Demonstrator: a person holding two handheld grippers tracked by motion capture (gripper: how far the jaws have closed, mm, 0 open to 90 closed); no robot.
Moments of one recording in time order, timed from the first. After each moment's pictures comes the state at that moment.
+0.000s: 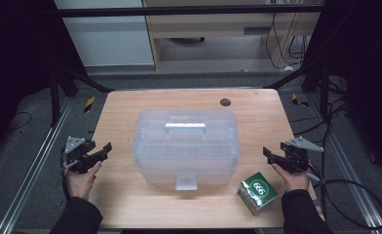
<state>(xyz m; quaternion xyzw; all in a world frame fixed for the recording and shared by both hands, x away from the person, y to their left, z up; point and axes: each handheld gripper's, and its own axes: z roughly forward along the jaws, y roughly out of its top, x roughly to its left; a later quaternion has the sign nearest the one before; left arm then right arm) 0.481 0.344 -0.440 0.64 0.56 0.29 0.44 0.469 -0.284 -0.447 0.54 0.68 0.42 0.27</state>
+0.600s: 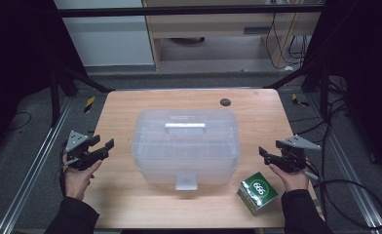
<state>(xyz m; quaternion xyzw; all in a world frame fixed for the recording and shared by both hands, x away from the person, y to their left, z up) 0.478 0.333 -0.413 0.68 0.49 0.30 0.45 0.467 -0.272 -0.433 0.50 0.70 0.43 0.27</state>
